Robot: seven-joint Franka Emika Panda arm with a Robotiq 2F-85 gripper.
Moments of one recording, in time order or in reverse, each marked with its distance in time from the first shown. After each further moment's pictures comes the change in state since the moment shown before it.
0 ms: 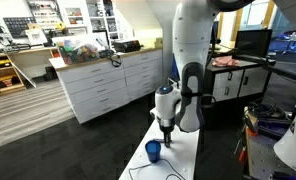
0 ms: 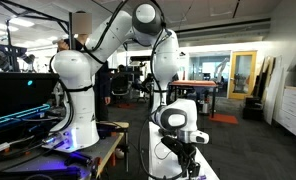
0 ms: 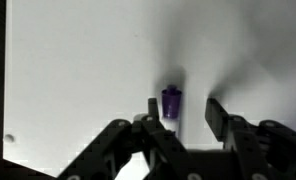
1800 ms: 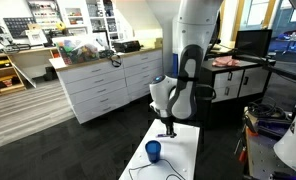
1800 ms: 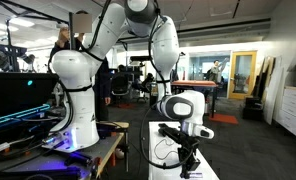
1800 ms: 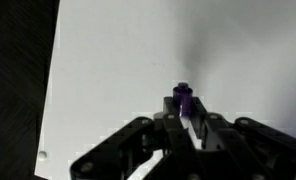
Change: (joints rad) arm -0.050 -0.132 0.026 -0.004 0.036 -0.279 -0.056
